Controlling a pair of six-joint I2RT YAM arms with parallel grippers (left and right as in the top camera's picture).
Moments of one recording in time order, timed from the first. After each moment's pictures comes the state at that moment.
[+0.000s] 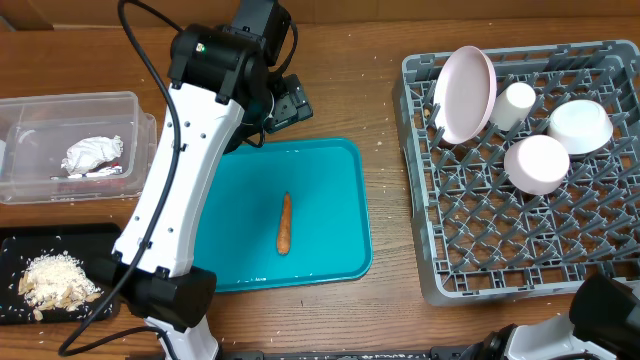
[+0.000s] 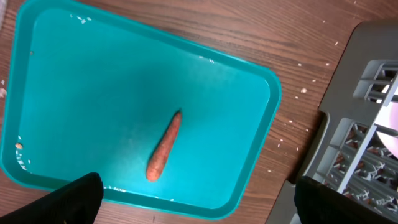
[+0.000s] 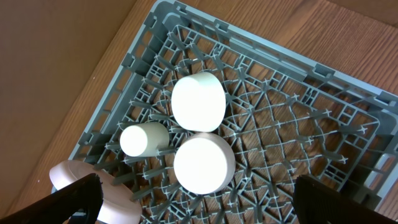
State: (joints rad) left arm -0.37 1.90 2.20 -1.62 -0.03 -0.78; right arm -0.54 1.73 2.28 -1.53 0.01 0.49
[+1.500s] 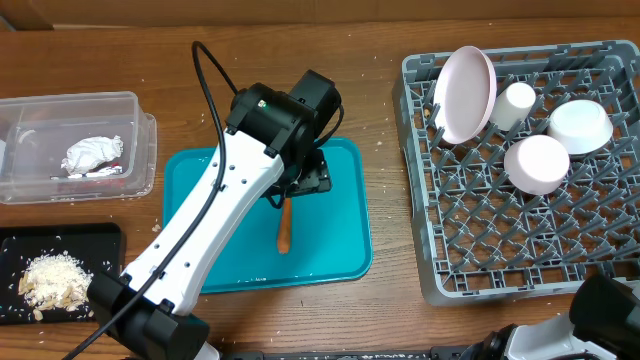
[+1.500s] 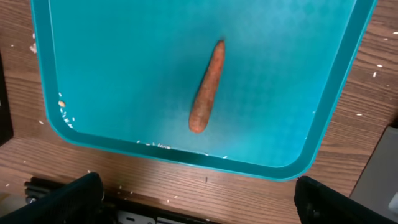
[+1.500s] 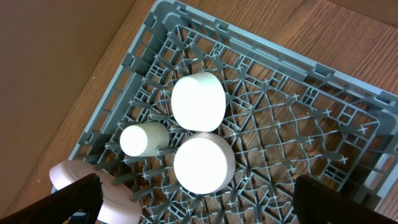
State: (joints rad) left arm -0.57 1.73 1.79 -1.60 -0.14 -0.79; right arm -0.54 1.73 2.28 -1.53 0.01 0.49
